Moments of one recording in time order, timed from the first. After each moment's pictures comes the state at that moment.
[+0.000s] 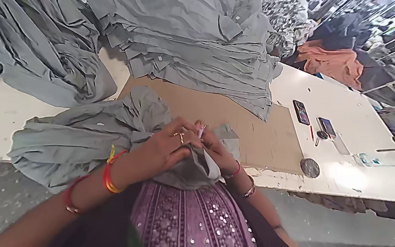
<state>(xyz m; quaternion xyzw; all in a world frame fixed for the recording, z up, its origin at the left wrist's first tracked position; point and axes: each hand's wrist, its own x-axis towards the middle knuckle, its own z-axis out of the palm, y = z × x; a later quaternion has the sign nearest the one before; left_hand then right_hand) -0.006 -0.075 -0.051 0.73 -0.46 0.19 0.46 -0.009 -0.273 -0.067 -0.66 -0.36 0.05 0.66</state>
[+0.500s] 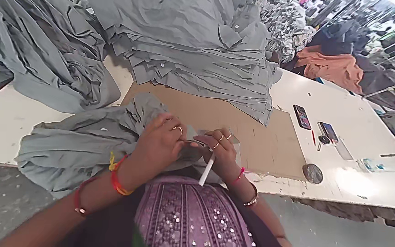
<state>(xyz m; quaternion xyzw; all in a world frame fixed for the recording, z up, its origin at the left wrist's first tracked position) -0.005 -0.075 -0.056 0.87 -0.30 0.23 0.31 -0.009 -0.278 -0.067 -0.81 -0.34 -0.40 0.25</state>
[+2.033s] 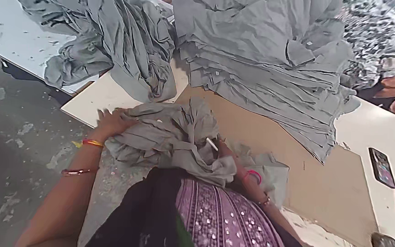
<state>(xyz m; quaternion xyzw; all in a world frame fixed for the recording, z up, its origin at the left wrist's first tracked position) -0.002 0.181 -0.146 0.91 0.27 -0.06 0.30 0.034 -0.226 -0.133 -0.90 -0.17 0.23 0.34</state>
